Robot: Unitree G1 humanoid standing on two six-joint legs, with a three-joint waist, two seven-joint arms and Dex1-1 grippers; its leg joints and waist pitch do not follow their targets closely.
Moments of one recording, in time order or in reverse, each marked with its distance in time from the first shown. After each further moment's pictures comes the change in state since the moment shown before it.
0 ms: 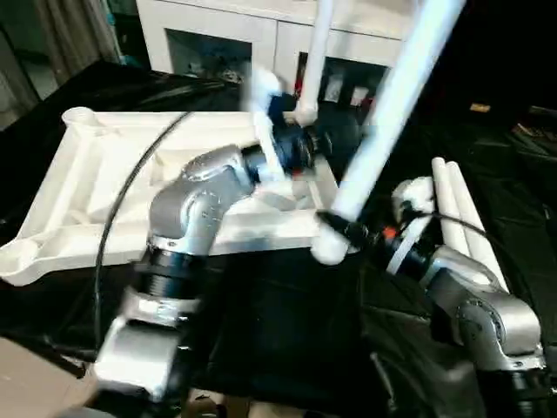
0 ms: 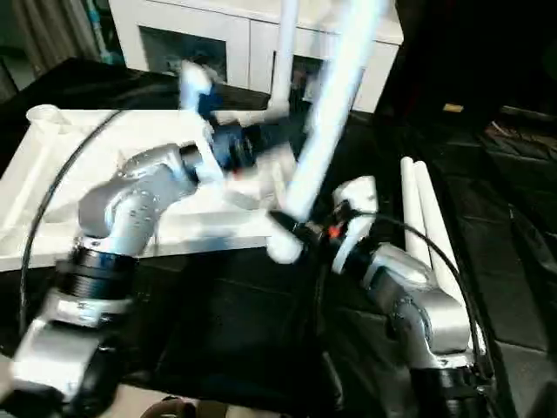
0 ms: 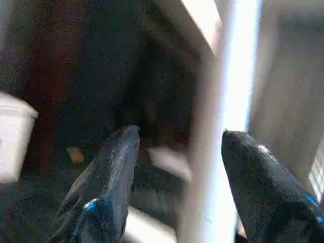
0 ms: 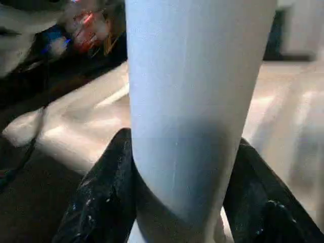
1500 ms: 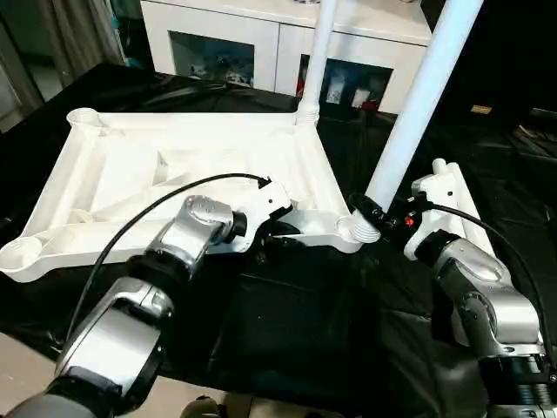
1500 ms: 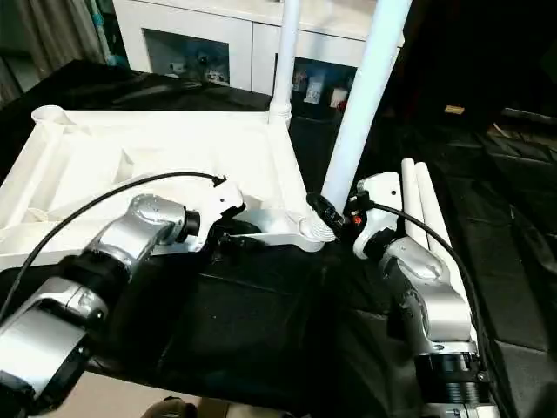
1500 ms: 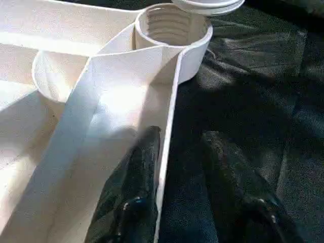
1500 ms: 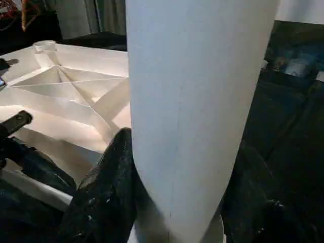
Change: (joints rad) left arm -0.052 0.253 -0.477 0.617 0.531 -0.257 -0.316; right arm -0.024 -0.038 -0.013 0.155 -0.188 -0.162 -0.089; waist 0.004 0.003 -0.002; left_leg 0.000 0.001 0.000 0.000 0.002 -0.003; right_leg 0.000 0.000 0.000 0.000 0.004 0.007
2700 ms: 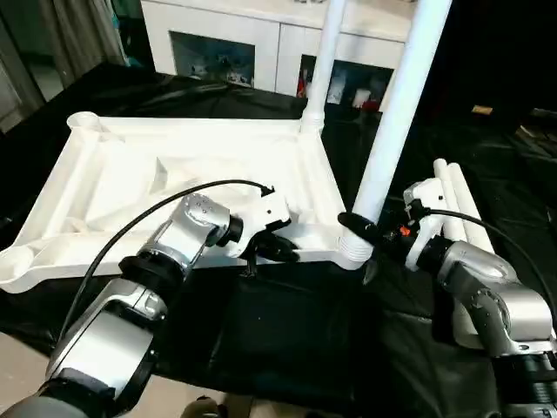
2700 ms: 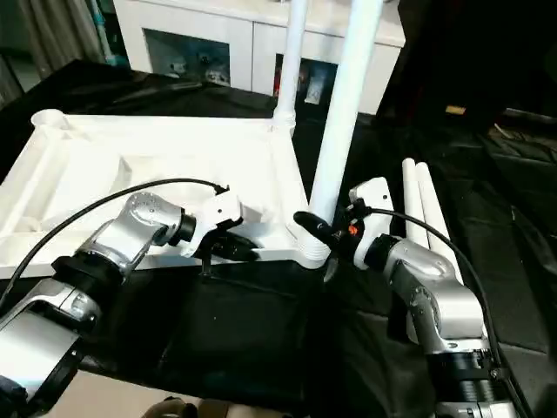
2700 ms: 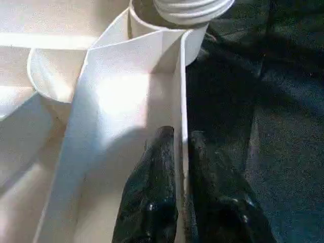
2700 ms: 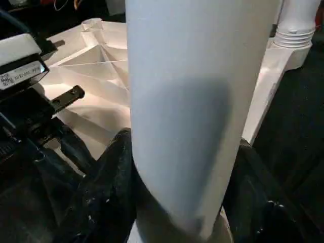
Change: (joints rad) left arm 0.030 0.035 -0.036 -0.064 0.061 -0.039 -0.115; right arm -0.004 -0.076 0.025 -0.019 0.080 0.151 0.156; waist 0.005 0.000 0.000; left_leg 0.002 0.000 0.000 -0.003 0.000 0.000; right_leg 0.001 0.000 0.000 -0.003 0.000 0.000
